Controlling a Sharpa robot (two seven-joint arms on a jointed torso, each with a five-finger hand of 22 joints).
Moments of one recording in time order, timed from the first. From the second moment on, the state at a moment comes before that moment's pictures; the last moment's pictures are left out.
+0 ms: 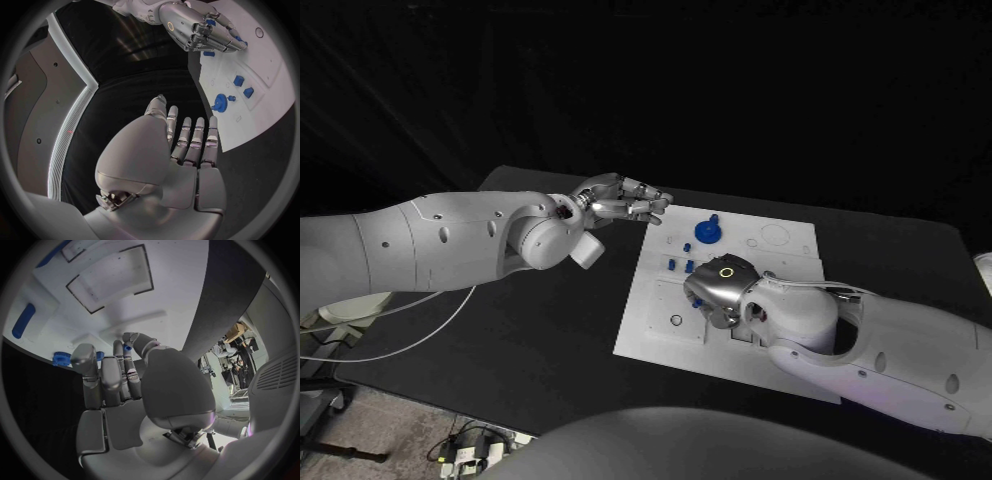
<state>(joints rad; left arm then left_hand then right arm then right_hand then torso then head) 1.25 -0.87 -0.23 1.43 -0.14 -0.06 0.29 1.54 0.04 -0.12 0.29 0.37 0.94 0.14 0.10 0.07 0.42 0.16 0.50 0.07 0.43 0.18 0.45 0.07 0.13 0.46 0.29 0.07 0.78 1.12 -0.59 -0.22 1.61 -1.98 -0.07 -0.31 1.37 -0.10 0.39 -0.07 0.50 0.92 0.12 0.24 0.55 0.86 0.08 0.54 0.45 1.32 0.02 1.34 1.11 0.11 1.20 0.12 1.05 1.31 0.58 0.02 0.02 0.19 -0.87</state>
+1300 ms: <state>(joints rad) 1.25 -0.87 -0.23 1.43 -0.15 -0.05 0.28 1.54 0.04 -0.12 0.29 0.37 0.94 0.14 0.10 0.07 0.42 0.16 0.50 0.07 0.42 0.19 0.45 0.07 0.13 0.46 0.29 0.07 0.78 1.15 -0.73 -0.22 1.68 -1.93 -0.24 -0.25 1.32 -0.12 0.33 -0.03 0.24 0.72 0.04 0.07 0.42 0.59 0.12 0.49 0.46 1.28 0.03 1.33 1.07 0.12 1.19 0.14 0.99 1.31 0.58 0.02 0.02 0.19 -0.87</state>
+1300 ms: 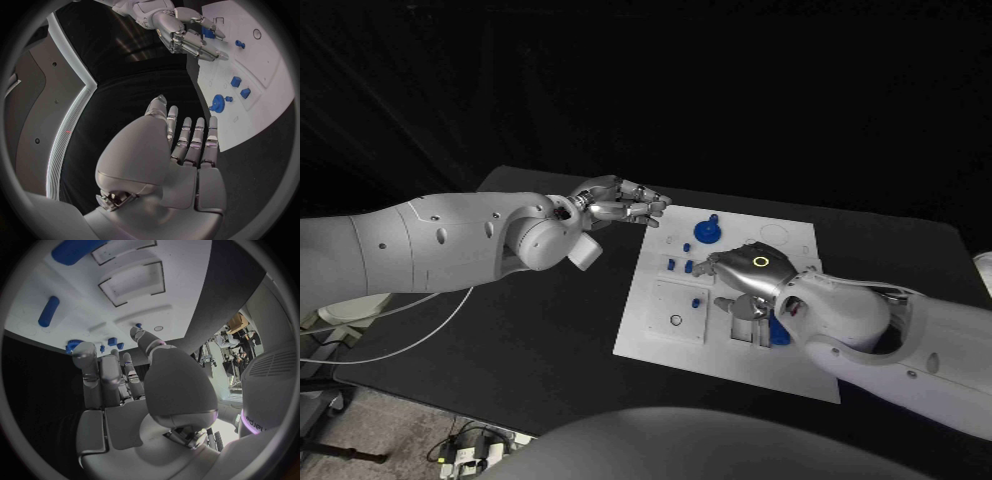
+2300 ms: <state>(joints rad) 1.24 -0.86 -0.23 1.44 -0.15 -0.05 0.31 1.56 0.05 -0.12 0.29 0.38 0.94 0.14 0.11 0.07 0.42 0.16 0.51 0.07 0.42 0.19 0.46 0.07 0.13 0.46 0.29 0.08 0.78 1.19 -0.95 -0.22 1.63 -1.67 -0.42 -0.11 1.33 -0.10 0.20 0.09 0.23 0.82 0.08 0.08 0.35 0.63 0.13 0.45 0.35 1.37 0.04 1.40 1.16 0.11 1.30 0.15 1.10 1.31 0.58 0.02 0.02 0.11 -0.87</state>
